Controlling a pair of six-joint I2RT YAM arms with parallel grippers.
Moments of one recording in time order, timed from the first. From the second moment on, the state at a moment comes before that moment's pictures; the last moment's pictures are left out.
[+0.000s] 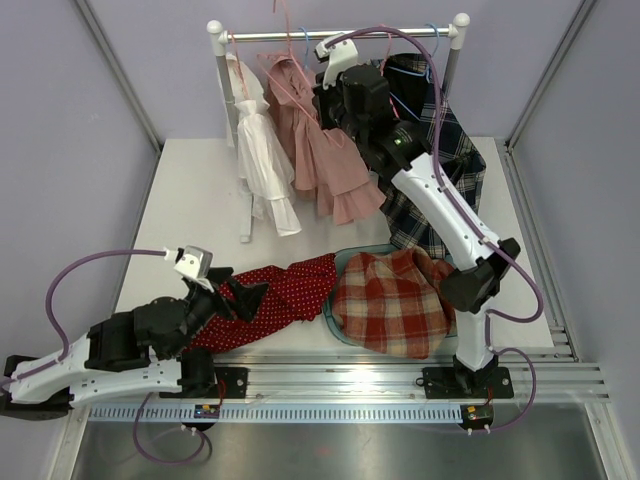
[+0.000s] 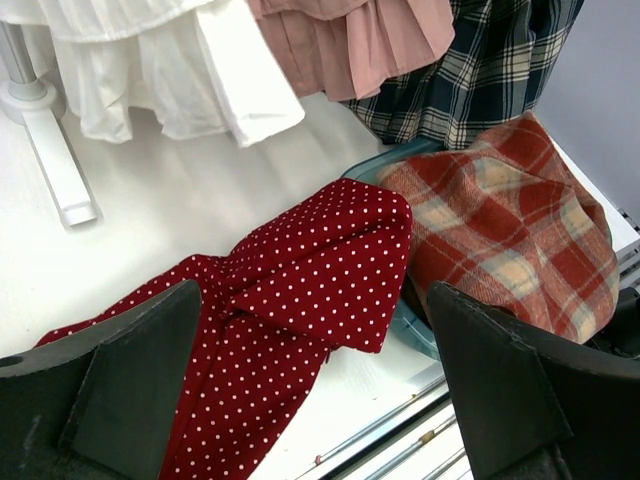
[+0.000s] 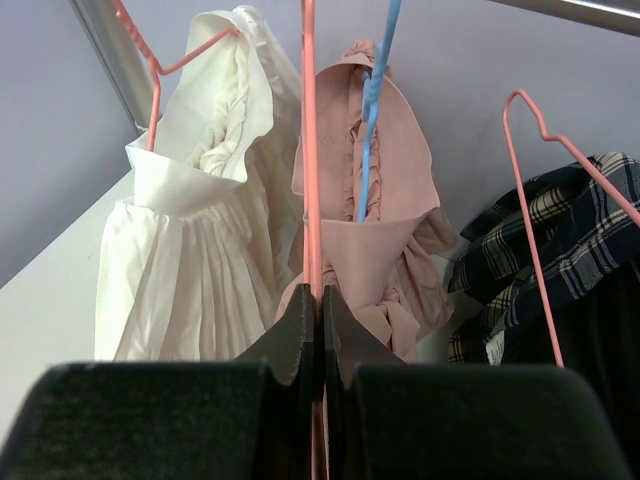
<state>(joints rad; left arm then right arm) -1.35 0.33 0.76 -0.66 -0.77 -0.45 0.69 1.97 2.35 -0.50 0.19 0.00</state>
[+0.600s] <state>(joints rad) -1.35 0.32 0.75 -0.66 -0.77 -0.46 0.72 1.98 2.18 -0.45 0.20 -0.01</state>
